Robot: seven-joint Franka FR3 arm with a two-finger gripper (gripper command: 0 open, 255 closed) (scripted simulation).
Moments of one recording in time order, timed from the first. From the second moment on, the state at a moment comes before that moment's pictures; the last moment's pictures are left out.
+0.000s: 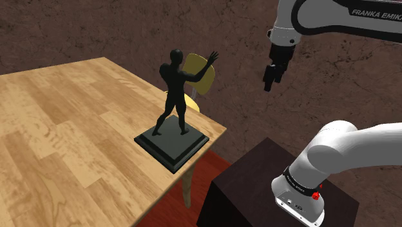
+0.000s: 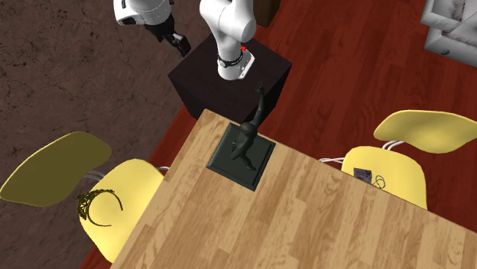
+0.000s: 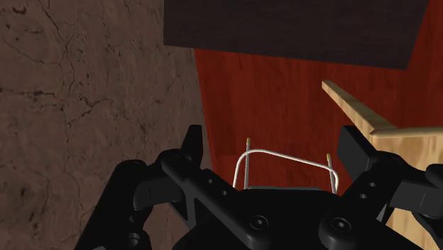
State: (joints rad) arm 0.00 -0.79 0.07 -2.39 -0.08 1.47 -0.05
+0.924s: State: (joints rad) arm 0.06 -0.66 0.30 -2.18 0.11 1.48 0.22
